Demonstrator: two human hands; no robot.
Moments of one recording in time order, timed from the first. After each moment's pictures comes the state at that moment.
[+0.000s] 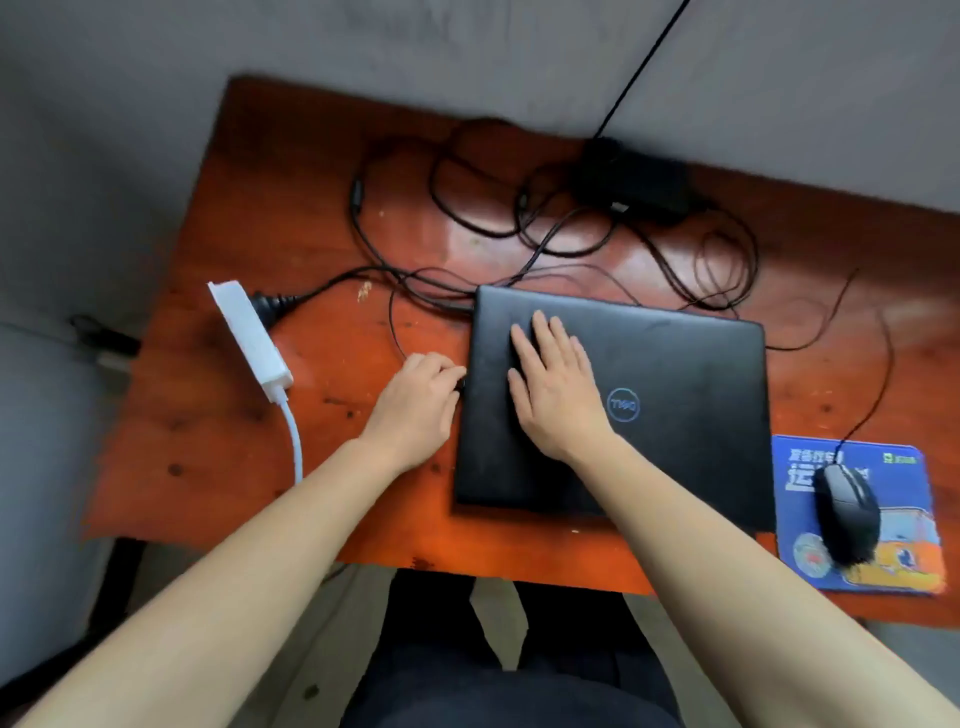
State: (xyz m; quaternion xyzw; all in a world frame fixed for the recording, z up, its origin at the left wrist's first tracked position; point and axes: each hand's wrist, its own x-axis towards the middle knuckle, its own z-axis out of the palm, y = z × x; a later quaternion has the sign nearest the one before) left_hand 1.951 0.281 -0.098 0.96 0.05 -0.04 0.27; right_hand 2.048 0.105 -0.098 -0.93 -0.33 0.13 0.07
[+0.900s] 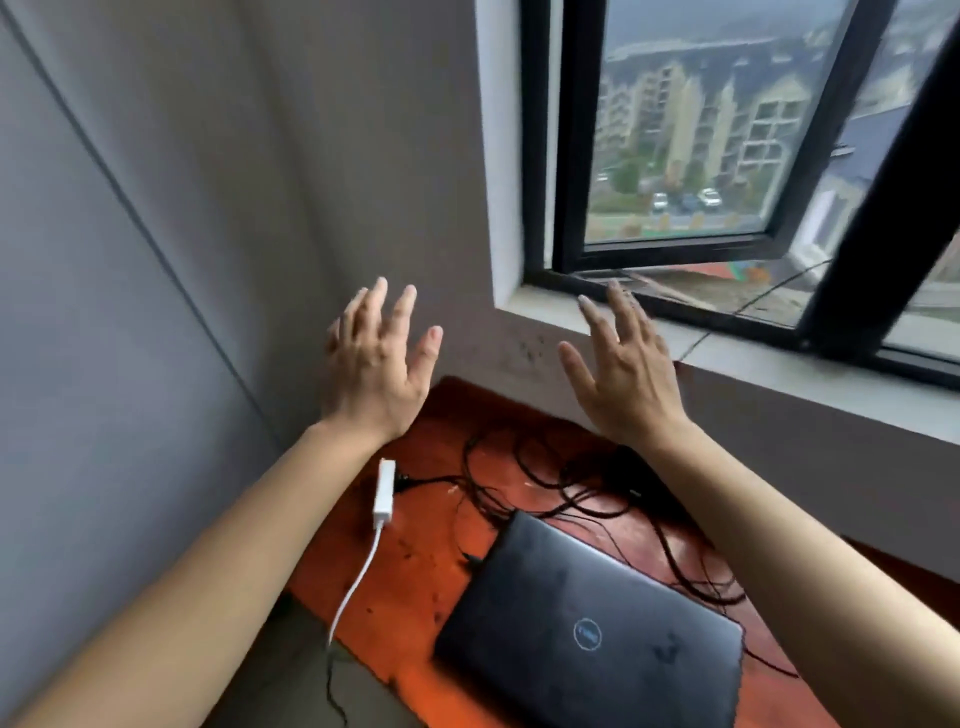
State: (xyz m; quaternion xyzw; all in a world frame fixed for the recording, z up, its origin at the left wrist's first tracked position) left_hand 1.961 0.226 0.285 0.88 0.34 0.33 -0.04; right_hand 2.185 0.080 0.243 -0.80 -0.49 -0.17 0.29
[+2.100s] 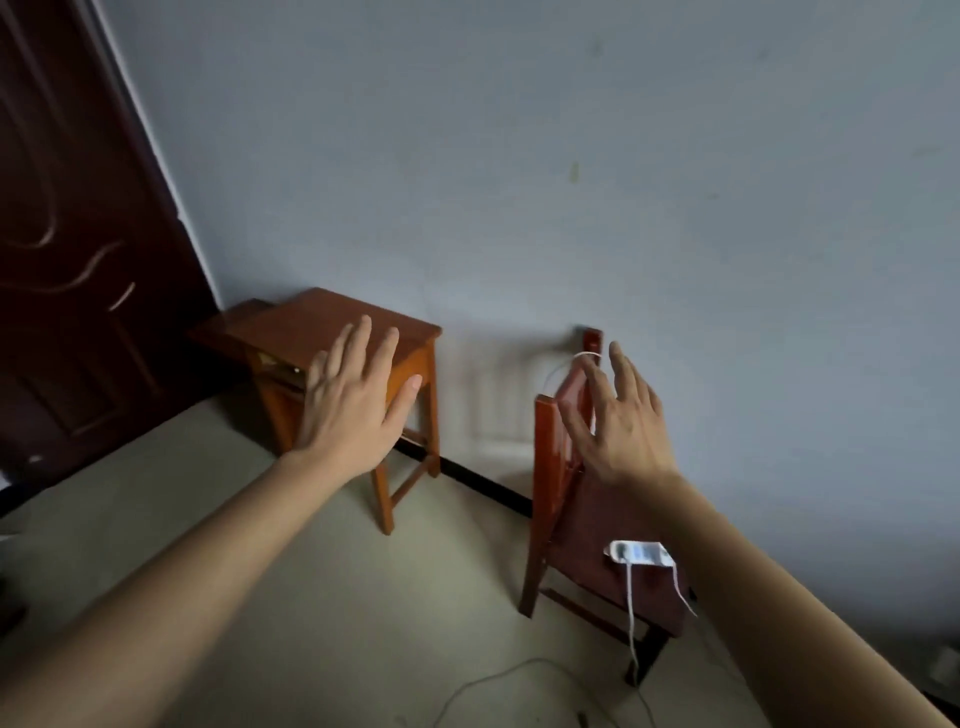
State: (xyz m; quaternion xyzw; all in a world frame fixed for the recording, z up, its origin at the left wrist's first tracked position) left_hand 1.036 -0.147 0.259 0.41 0.88 0.16 -0.18; right_hand 1.237 0.080 0.228 -0.29 -0.92 0.07 0.25
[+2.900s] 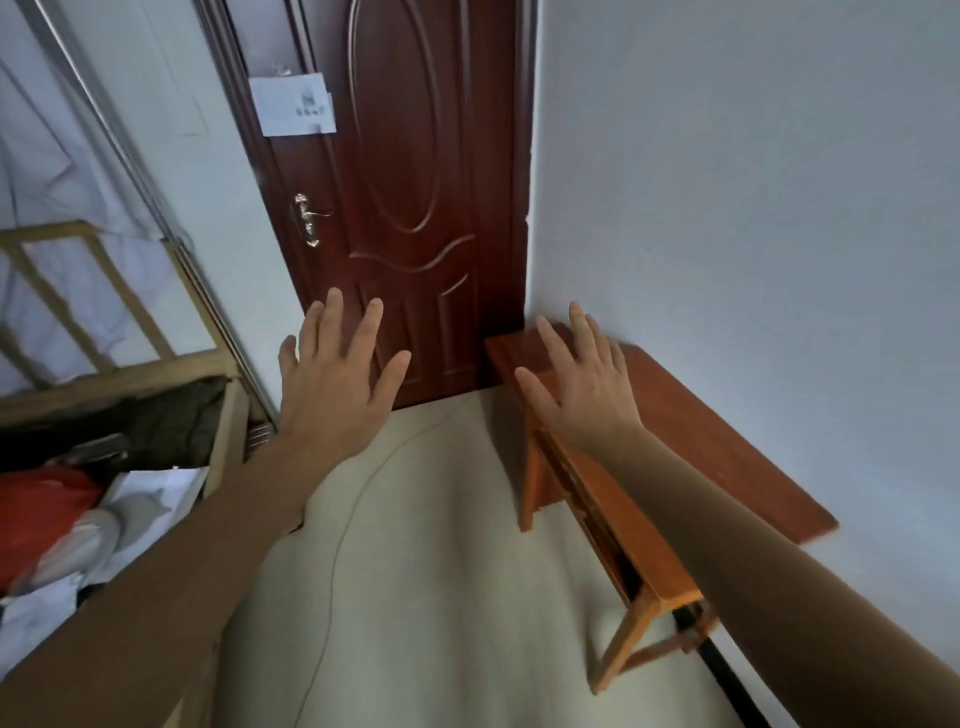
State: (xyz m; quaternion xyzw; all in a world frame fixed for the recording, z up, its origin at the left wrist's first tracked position) left_hand 0.533 -0.311 0.274 0.04 0.96 0.05 -0.28; right_hand 0.500 -0.031 0.238 0.09 -0.97 0.11 0.20
